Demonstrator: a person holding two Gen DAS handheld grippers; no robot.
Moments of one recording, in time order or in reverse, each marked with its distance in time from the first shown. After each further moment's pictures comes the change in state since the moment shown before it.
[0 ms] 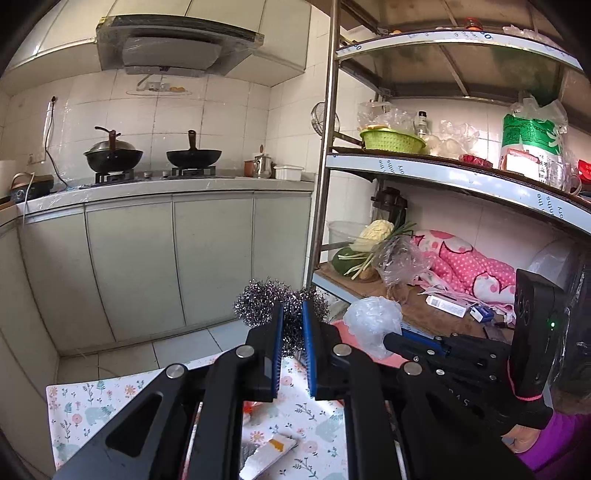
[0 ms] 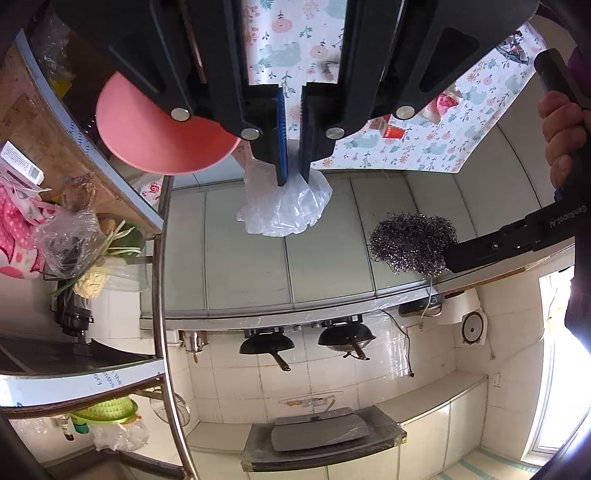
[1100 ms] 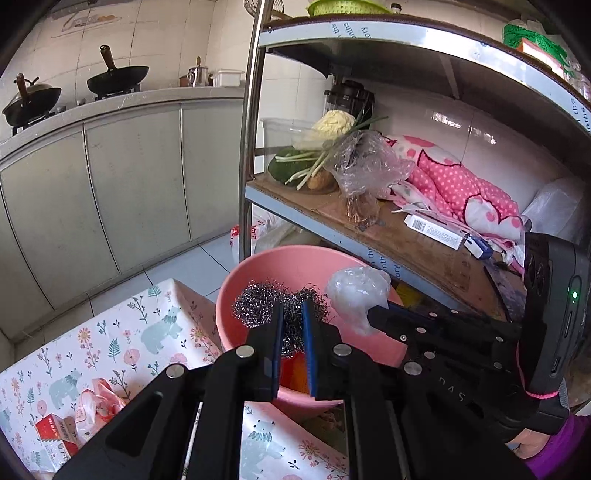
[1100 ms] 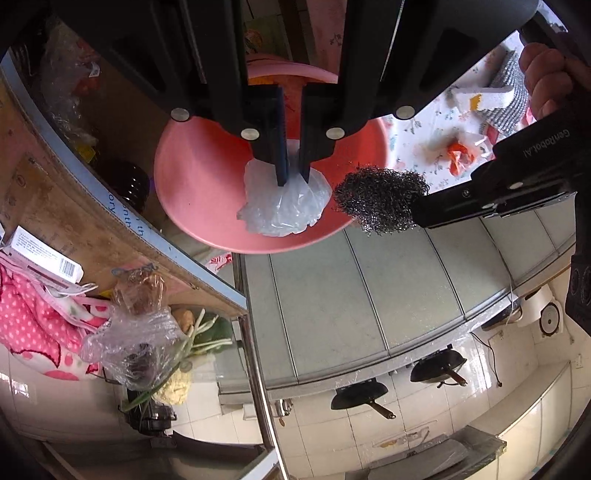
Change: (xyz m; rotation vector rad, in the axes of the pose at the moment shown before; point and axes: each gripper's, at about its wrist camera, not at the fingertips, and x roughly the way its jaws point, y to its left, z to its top) left arm 0.213 -0.083 -0.067 0.046 0.336 -0.166; right arm 0.065 -0.121 -0.063 0.189 0.198 -0.186
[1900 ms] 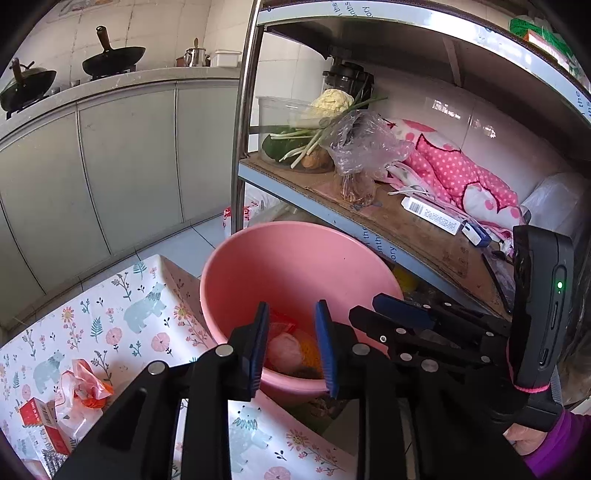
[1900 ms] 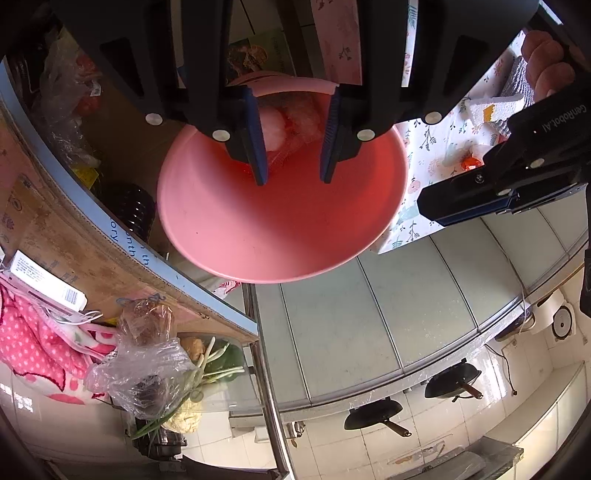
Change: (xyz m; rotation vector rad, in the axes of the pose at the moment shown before) left arm 0.007 -0.003 -0.012 -0.020 0.052 -0.021; right arm 0.008 -0.004 -0.008 0.023 0.068 -0.020
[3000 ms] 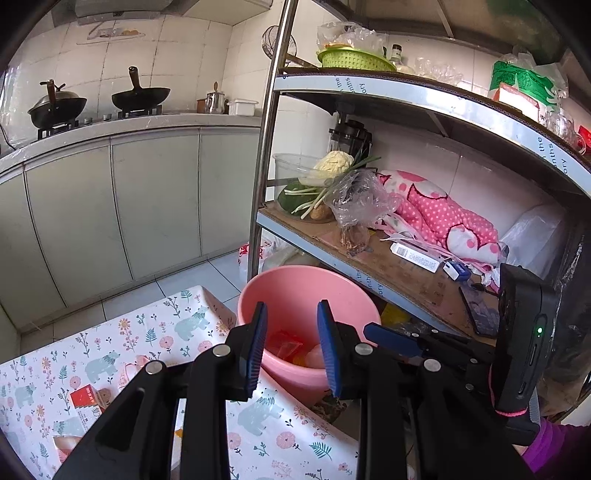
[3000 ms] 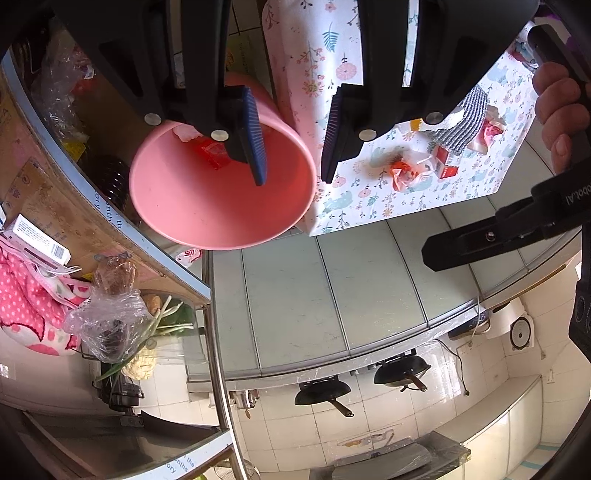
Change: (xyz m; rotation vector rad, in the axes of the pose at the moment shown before) left arm -0.120 0.002 0.001 -0.021 -0.159 0.035; right arm -0.069 0.059 -0.006 -0.104 -0.082 0.117
